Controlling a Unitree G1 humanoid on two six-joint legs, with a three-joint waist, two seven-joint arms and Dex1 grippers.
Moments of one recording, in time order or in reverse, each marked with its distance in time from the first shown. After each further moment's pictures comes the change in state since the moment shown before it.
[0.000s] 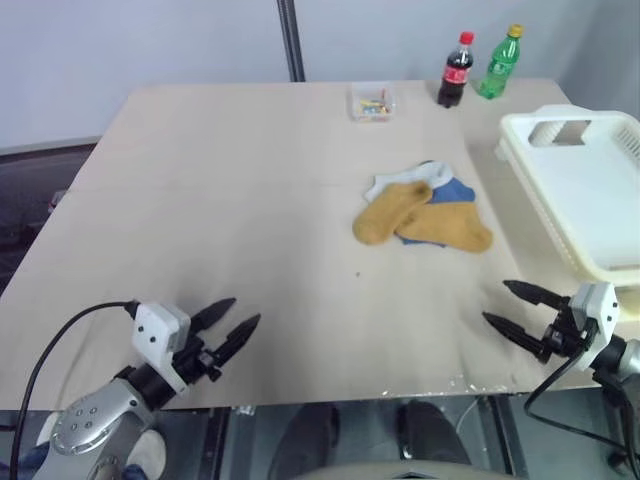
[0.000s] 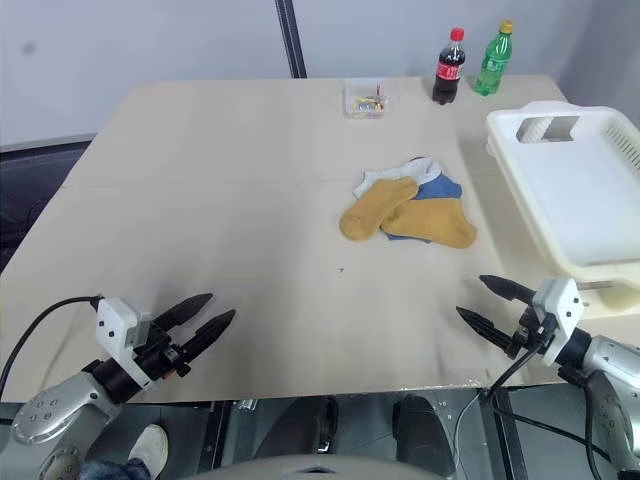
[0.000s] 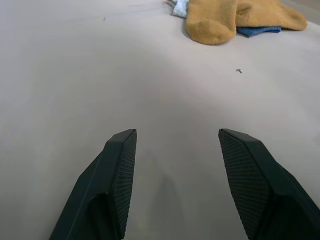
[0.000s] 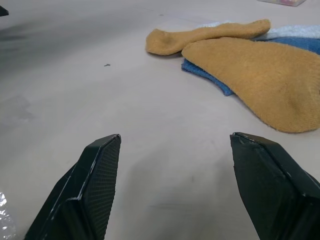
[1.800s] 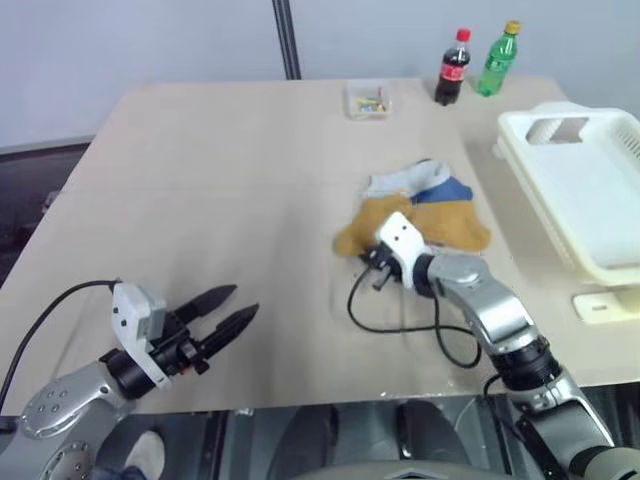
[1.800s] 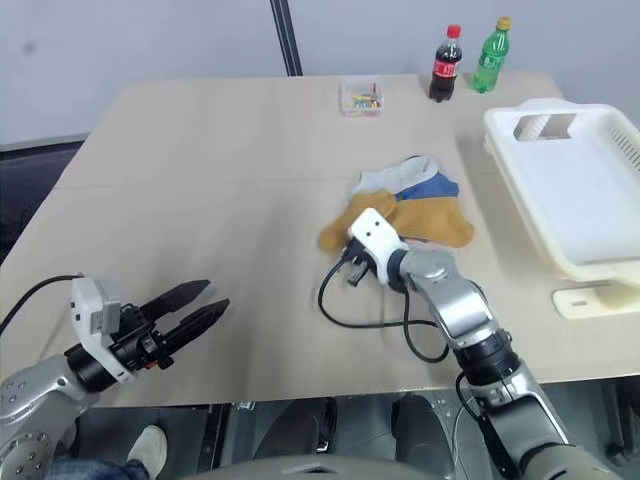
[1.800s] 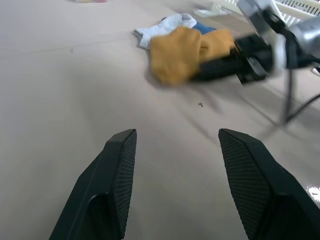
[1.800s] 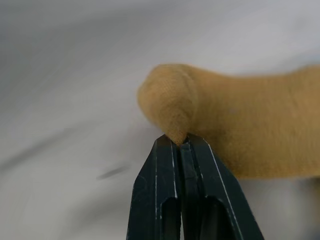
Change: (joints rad) left arm -0.042 0.100 0.107 -0.054 -0.222 0.120 -0.085; right arm -0.696 0.341 0.672 -0.037 -0.410 0.791 -0.383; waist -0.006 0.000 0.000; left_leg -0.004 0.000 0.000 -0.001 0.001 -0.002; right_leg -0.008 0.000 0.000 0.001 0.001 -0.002
